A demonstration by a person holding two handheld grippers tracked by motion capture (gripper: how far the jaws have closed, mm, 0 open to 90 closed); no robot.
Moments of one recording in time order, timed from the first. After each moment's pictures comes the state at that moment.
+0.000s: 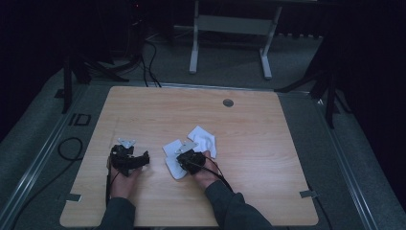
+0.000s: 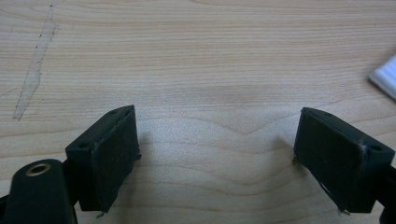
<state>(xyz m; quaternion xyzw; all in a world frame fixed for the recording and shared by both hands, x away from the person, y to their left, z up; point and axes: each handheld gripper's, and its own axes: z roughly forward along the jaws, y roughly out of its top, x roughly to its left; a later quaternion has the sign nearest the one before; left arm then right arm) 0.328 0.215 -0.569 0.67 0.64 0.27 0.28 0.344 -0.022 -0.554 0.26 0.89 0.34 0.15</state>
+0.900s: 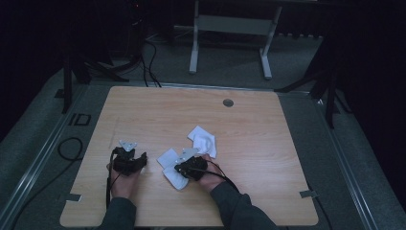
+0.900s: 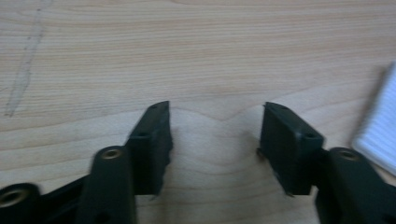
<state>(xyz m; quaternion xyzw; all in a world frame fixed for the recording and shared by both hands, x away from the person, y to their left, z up) 0.317 0.208 -0.563 0.69 0.61 0.25 0.29 0.331 -0.033 -0.554 0.16 0.92 0.35 0.10</state>
